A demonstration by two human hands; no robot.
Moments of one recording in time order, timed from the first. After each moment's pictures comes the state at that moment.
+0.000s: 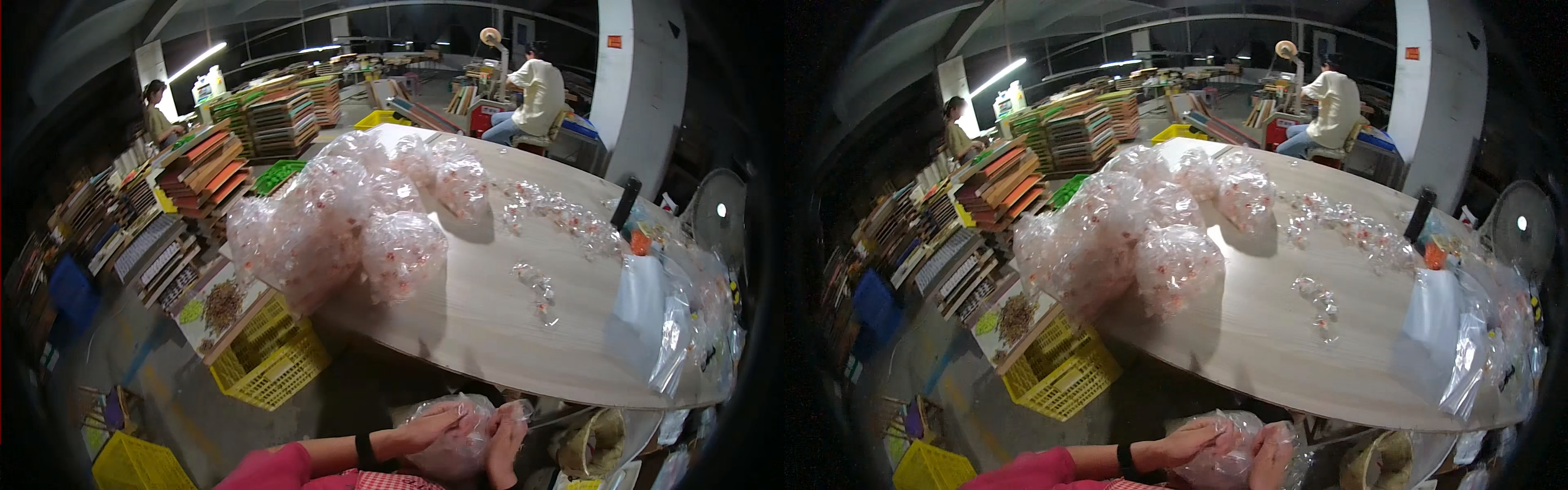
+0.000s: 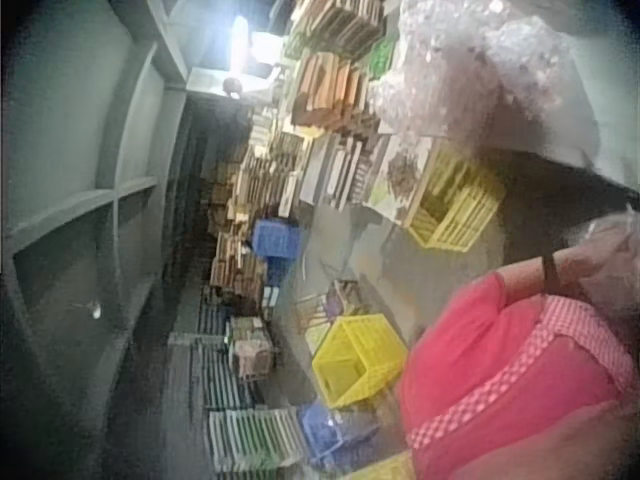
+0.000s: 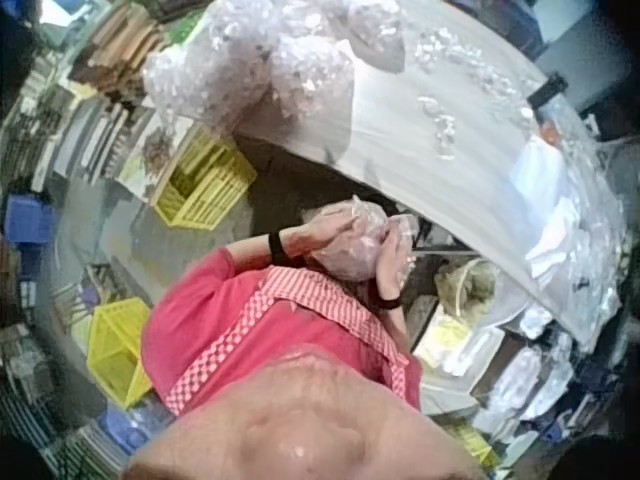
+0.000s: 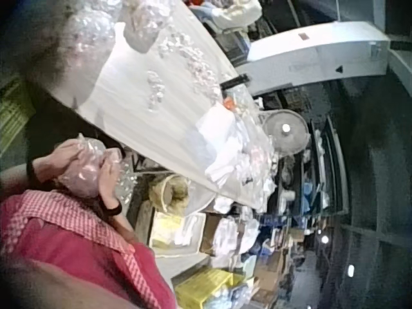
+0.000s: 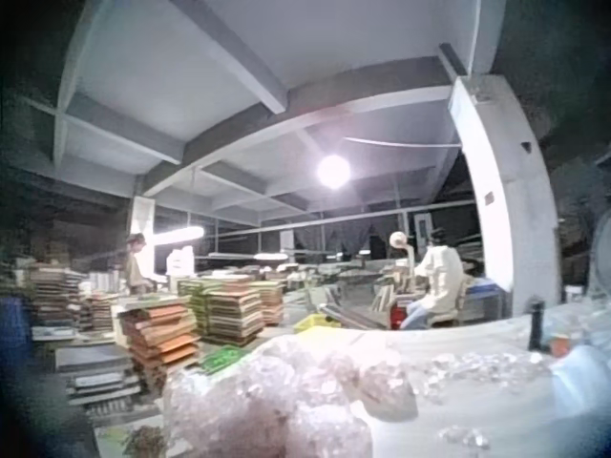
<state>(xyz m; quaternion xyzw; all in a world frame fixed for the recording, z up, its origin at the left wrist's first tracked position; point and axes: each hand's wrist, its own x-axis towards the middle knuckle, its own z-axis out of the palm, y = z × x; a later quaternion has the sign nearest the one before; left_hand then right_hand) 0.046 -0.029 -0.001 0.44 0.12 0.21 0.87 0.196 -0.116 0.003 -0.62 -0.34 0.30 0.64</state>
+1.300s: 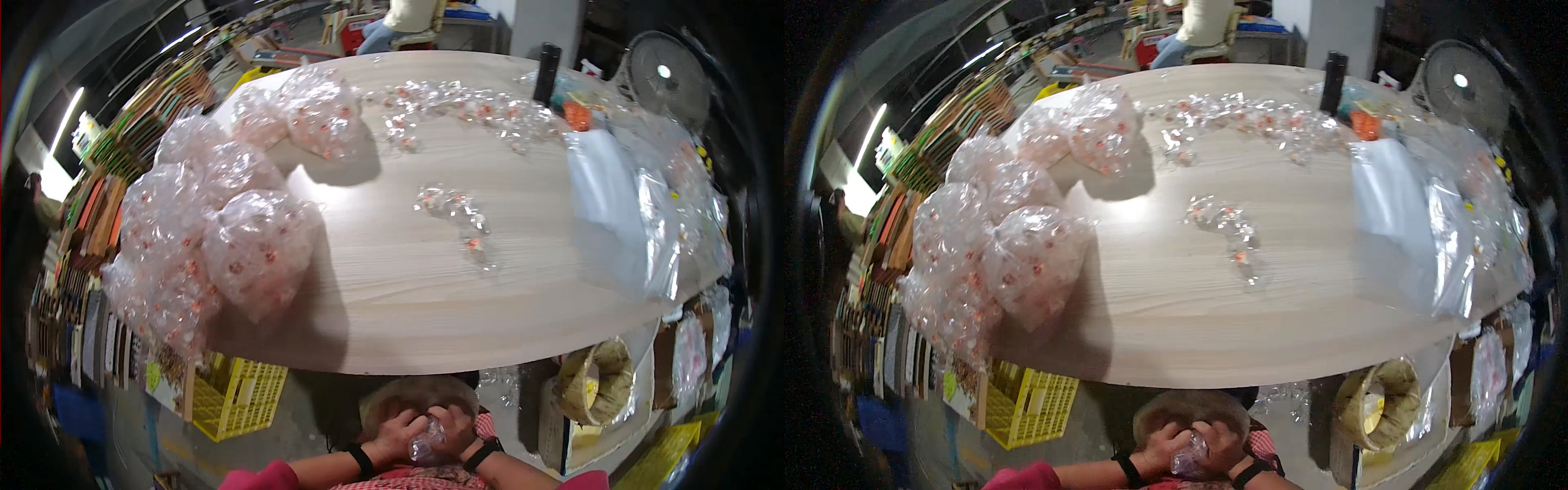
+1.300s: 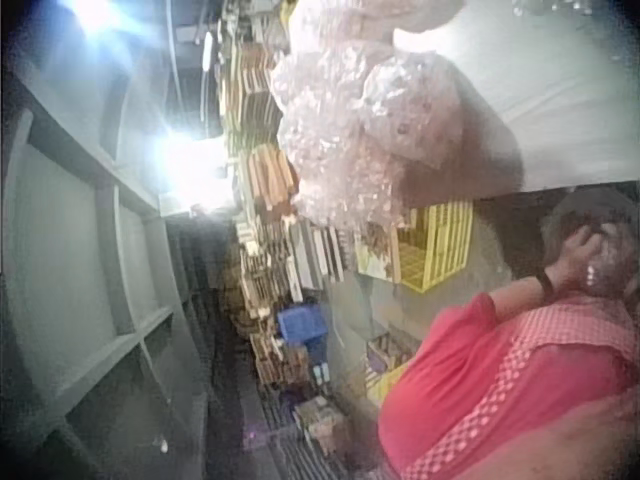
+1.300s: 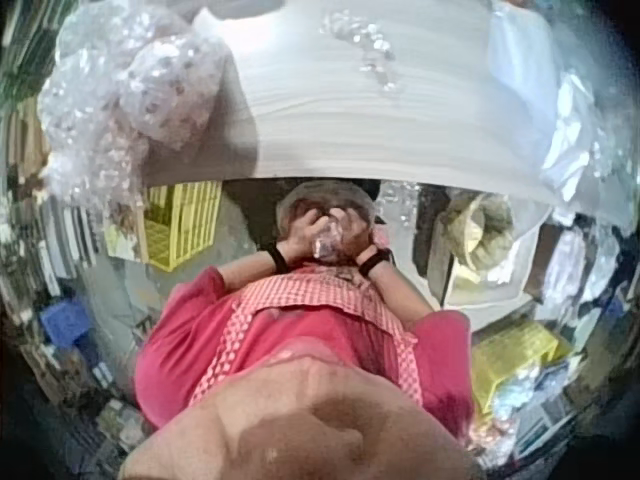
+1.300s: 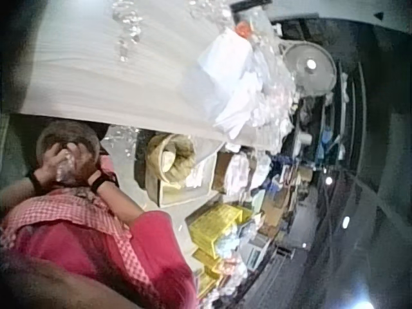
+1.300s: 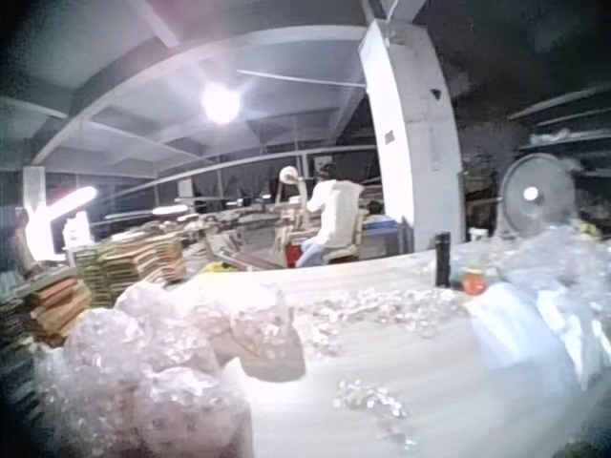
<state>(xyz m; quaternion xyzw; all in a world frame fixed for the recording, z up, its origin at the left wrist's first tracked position) 0.059 -0.044 -0.120 0.90 0.20 0.18 0.34 0.210 -0.139 -0.129 -0.67 -0.61 0.13 0.41</state>
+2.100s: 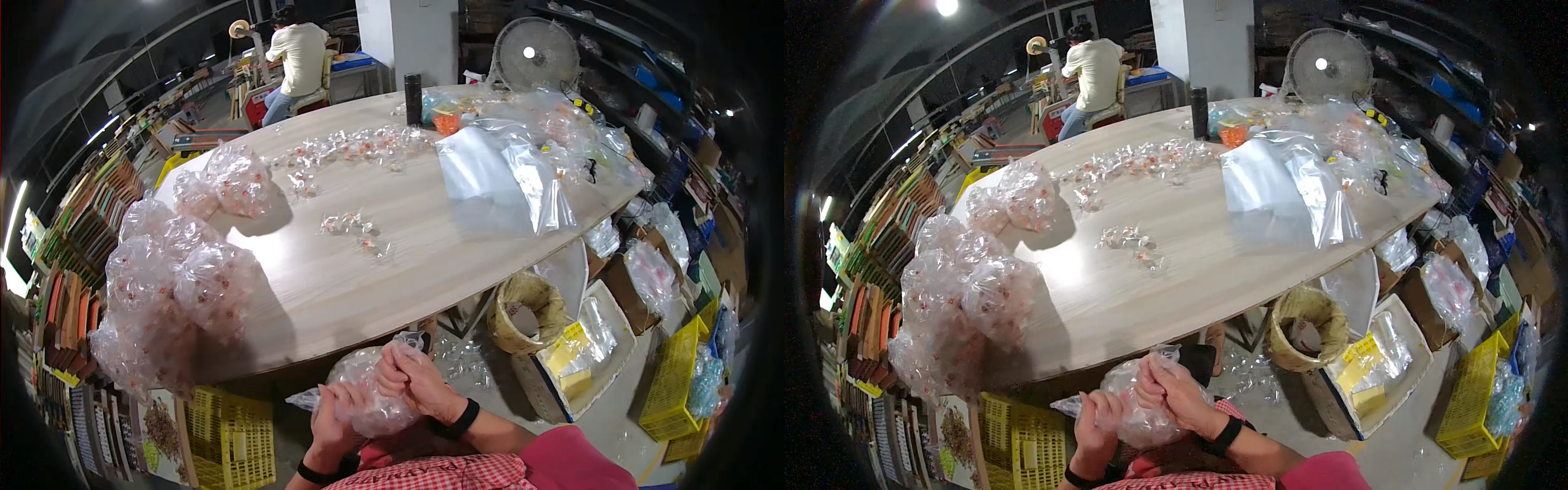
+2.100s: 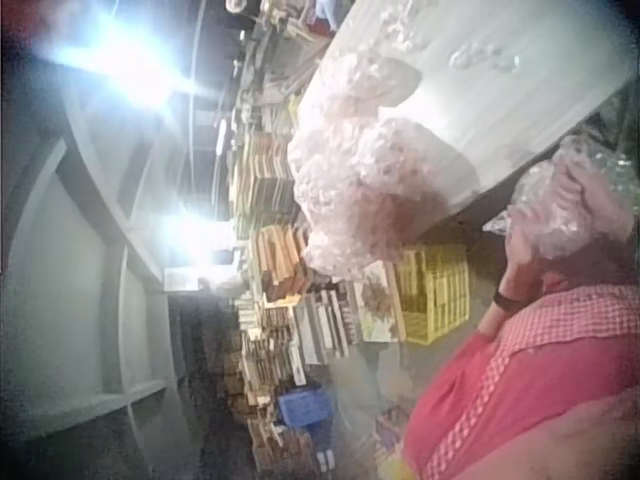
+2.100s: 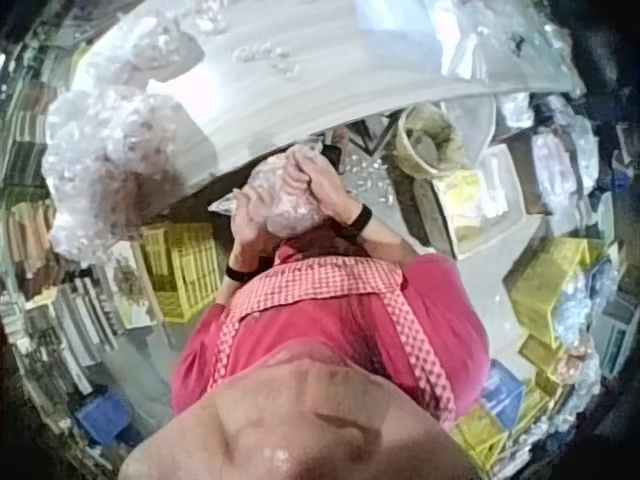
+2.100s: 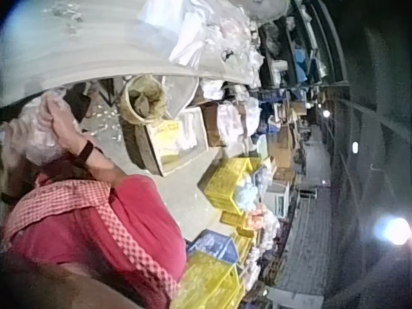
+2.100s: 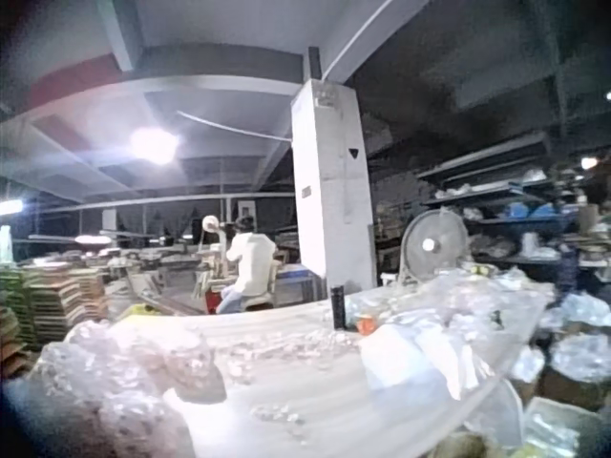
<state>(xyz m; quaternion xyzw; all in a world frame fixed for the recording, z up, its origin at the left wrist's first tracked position) 0.058 -0.048 0.013 0.24 0.19 0.34 0.89 0.208 -0.116 0.013 -0.23 -0.18 0.59 0.75</state>
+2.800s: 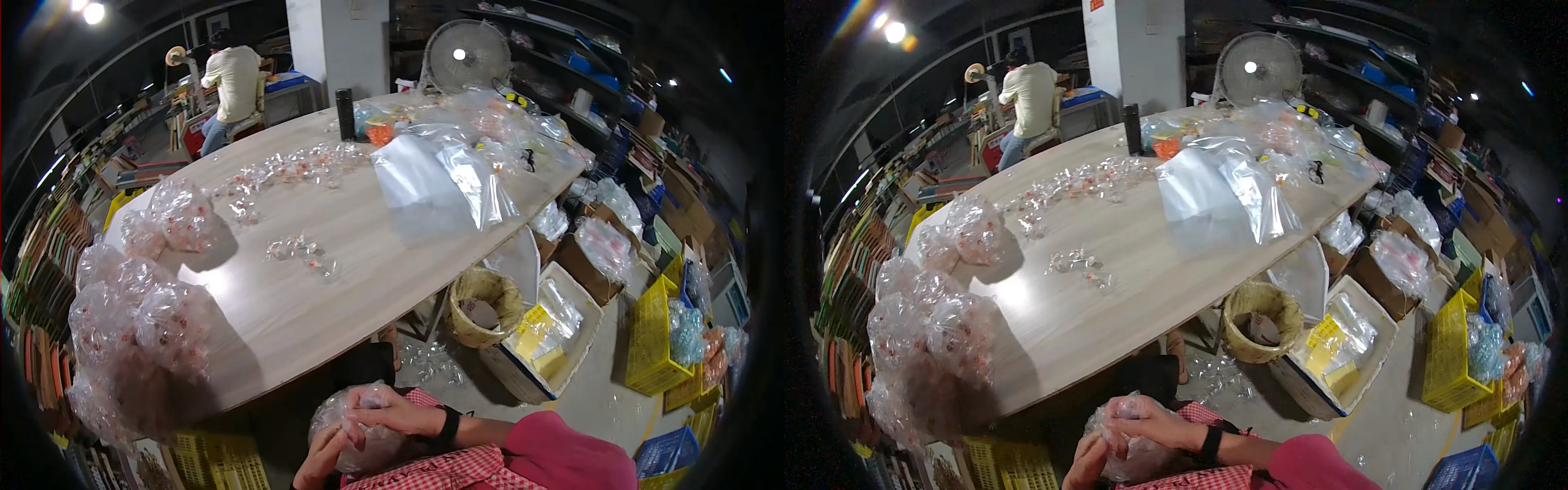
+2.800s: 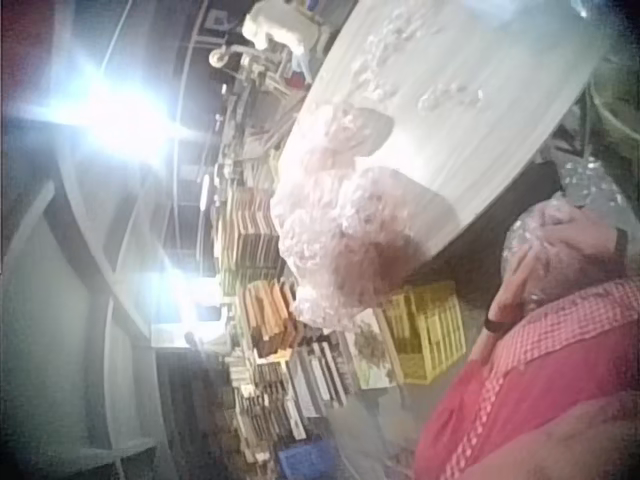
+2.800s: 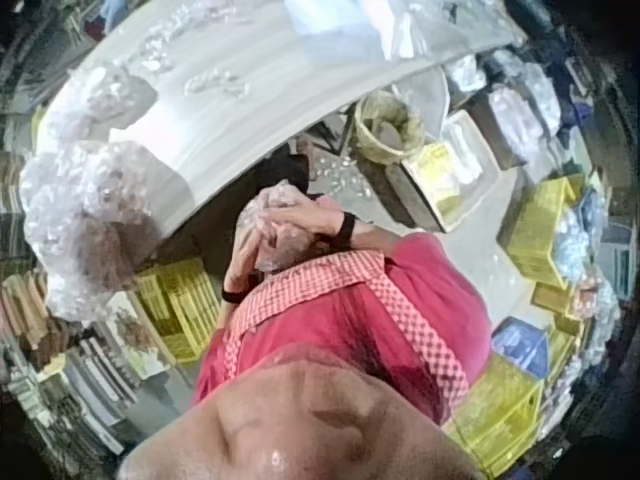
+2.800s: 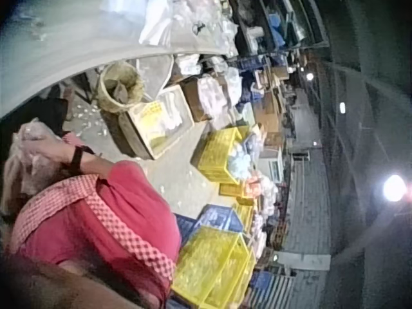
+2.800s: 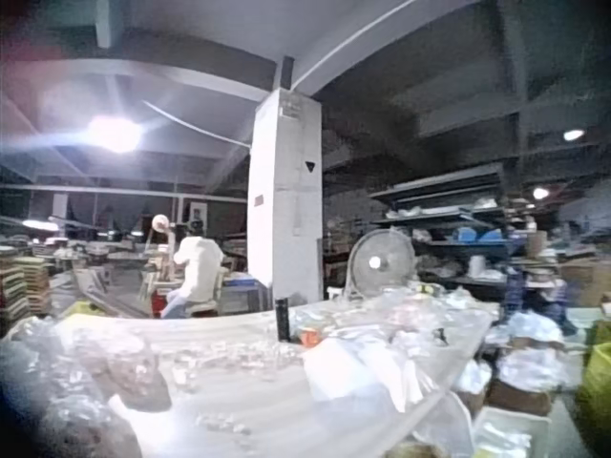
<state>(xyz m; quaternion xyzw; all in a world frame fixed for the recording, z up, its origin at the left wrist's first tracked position) 0.031 -0.026 -0.017 0.56 0.03 0.07 0.82 0.191 -0.144 0.021 -0.34 -0.35 0.57 0.66</state>
